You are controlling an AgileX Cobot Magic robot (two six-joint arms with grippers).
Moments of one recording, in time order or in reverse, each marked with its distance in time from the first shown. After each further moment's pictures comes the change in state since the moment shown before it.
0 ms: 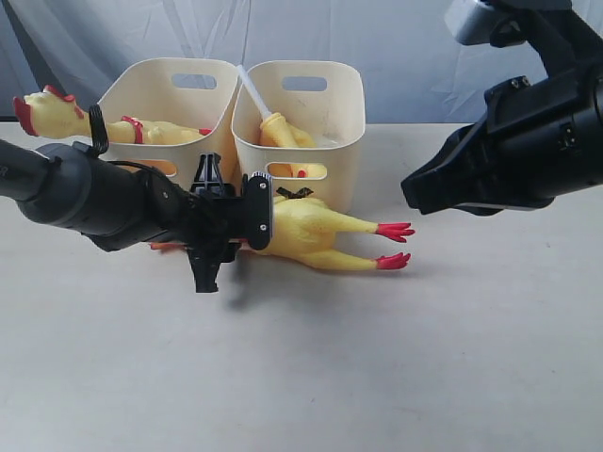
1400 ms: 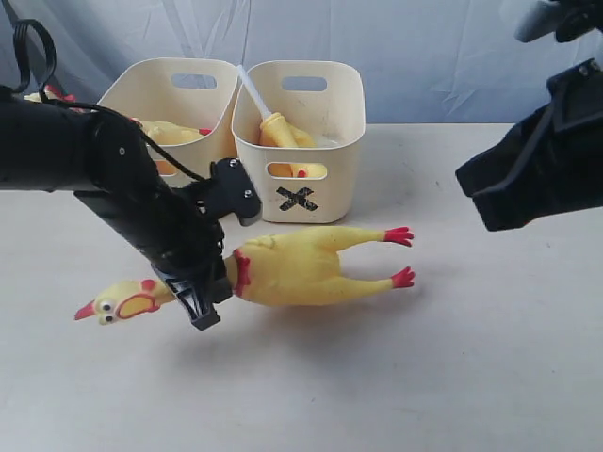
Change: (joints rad) left arm -0.002 -0.243 -0.002 0.427 0.720 -0.993; right arm 0.000 -0.118 0.000 -0.196 0.047 0.035
